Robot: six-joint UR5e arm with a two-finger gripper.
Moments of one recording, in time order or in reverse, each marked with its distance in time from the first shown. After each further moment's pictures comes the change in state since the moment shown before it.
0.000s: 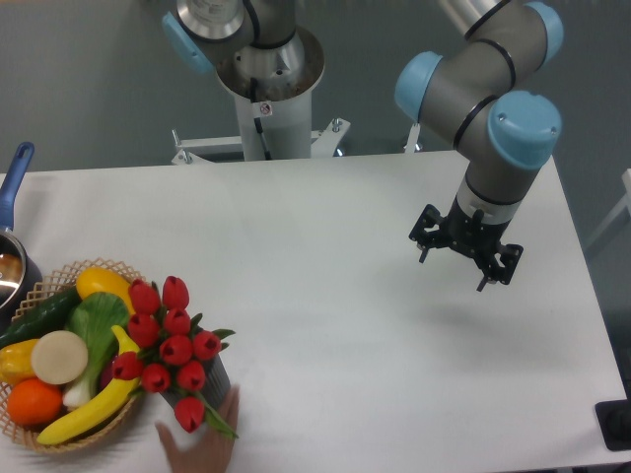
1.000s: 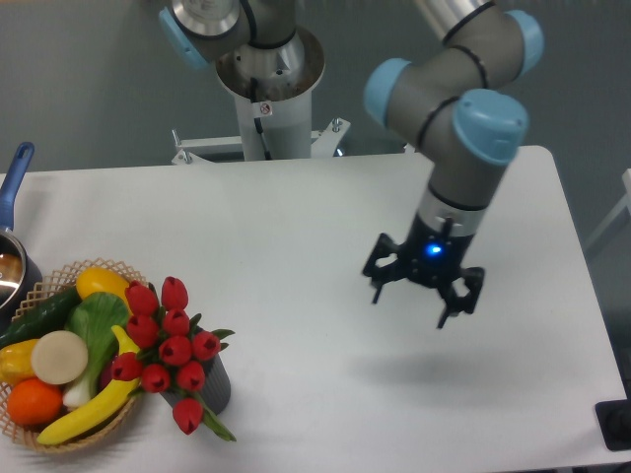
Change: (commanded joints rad) arm -0.140 0.058 -0.072 0.328 -0.342 -0.253
